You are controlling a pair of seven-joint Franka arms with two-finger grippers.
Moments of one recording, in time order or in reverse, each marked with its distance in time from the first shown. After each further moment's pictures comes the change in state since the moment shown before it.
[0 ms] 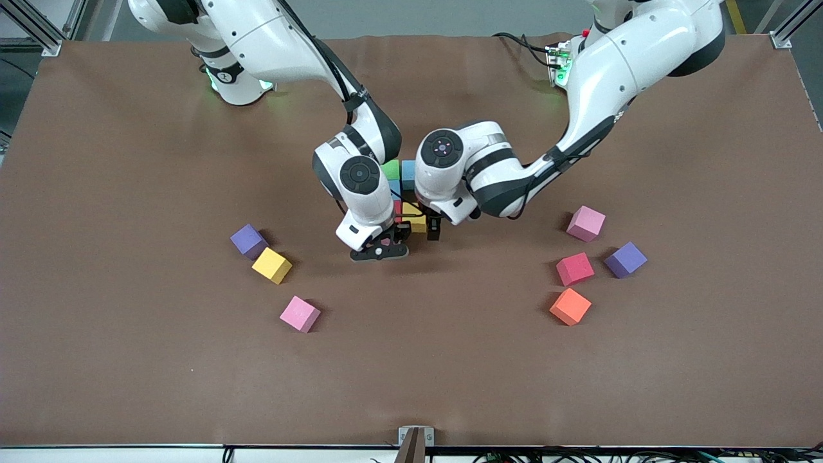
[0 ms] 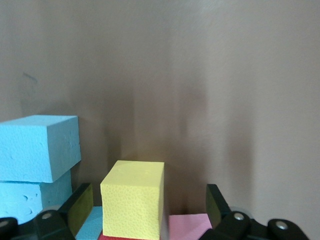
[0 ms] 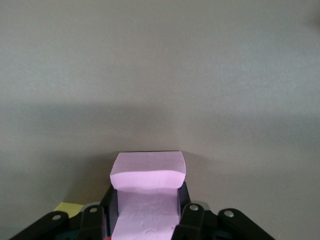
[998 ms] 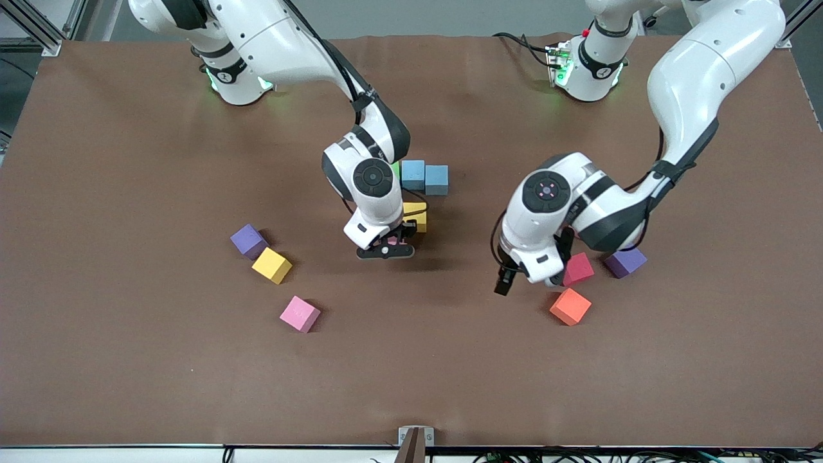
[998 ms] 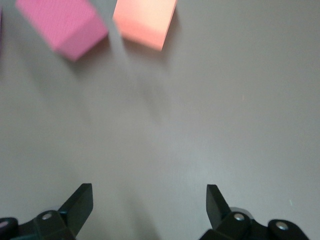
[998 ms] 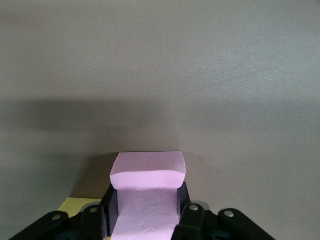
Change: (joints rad) left arm 0.259 -0.049 0.031 0.034 0.102 -0.011 0.645; right arm 0.017 0.031 0.000 0.060 0.000 -0.066 0.058
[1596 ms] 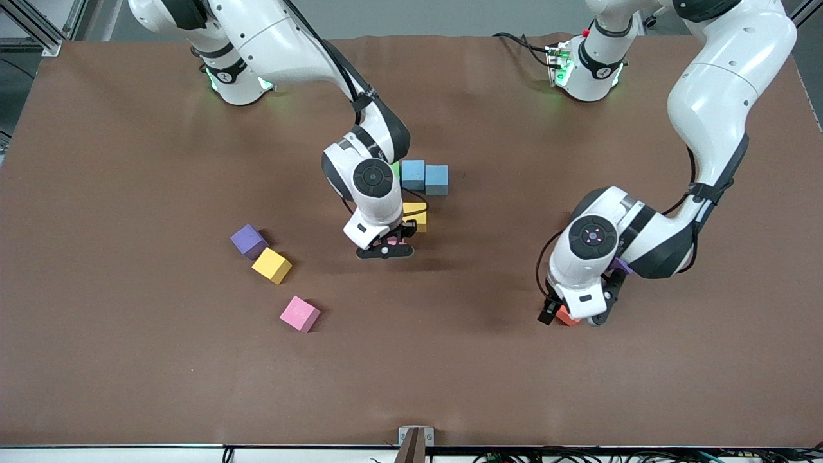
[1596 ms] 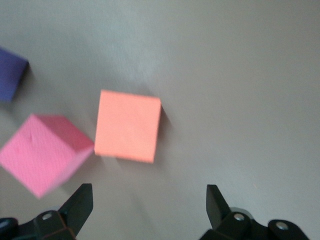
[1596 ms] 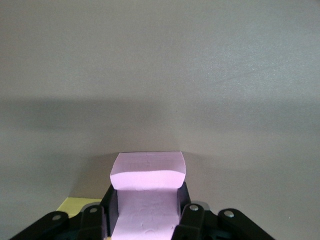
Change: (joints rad) left arm -0.003 0.018 0.171 0.080 0.000 0.002 0.326; right arm 0.000 0.000 0.000 0.000 0.000 -0.003 0.001
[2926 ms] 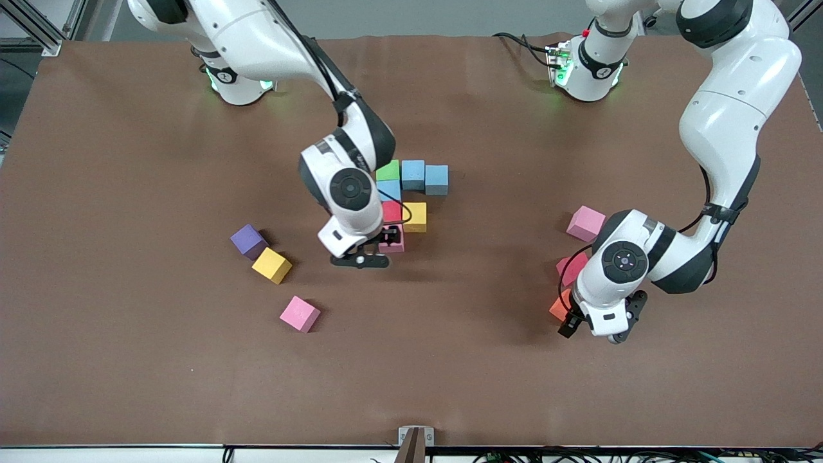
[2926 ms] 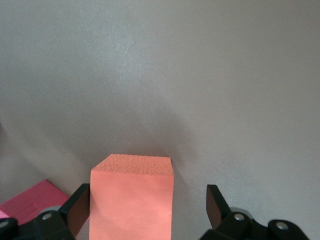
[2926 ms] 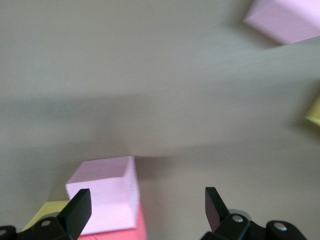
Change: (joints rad) left arm 0.039 0.076 0.063 0.016 0.000 0.112 0.125; right arm -0.081 -0.082 -0.029 0.045 0.000 -0.210 0.023
